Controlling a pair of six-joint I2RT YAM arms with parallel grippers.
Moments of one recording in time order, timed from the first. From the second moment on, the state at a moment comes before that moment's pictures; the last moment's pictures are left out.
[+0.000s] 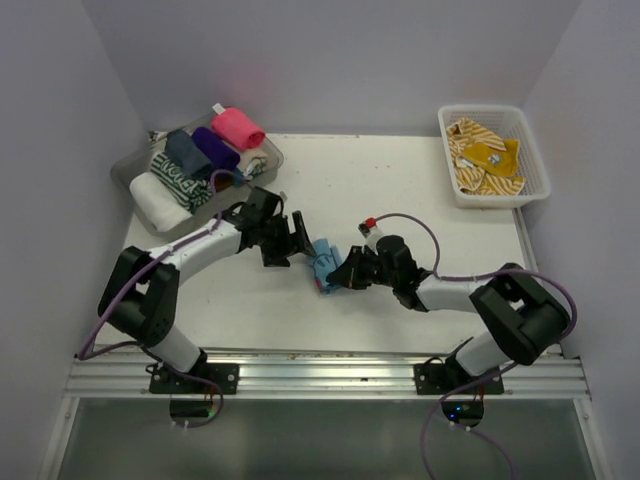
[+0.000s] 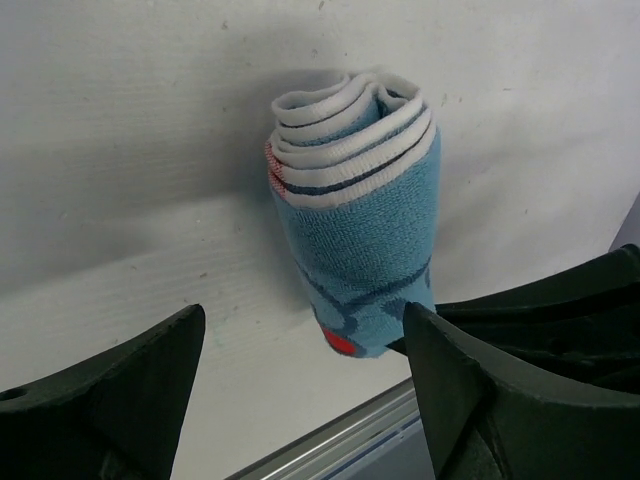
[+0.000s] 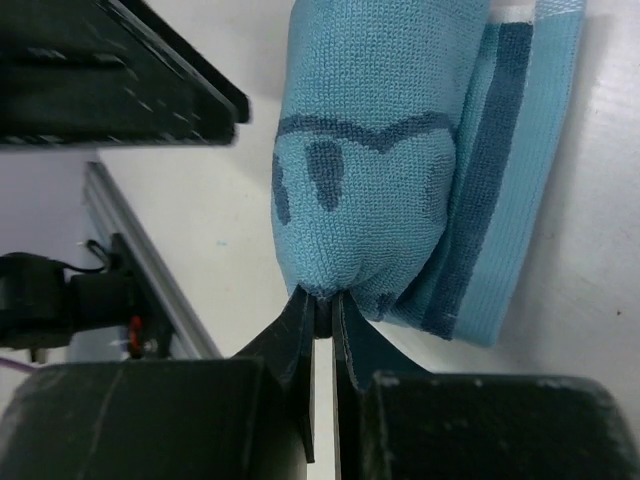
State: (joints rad) left arm -0.47 1.57 1.01 -0.43 0.31 -0.76; right arm 0.68 1.50 0.50 0.49 -0.32 0.75
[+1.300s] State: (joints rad) left arm -0.61 1.87 1.23 -0.49 0.22 -0.69; right arm 0.58 1.25 0.60 0.06 -0.27 0.65
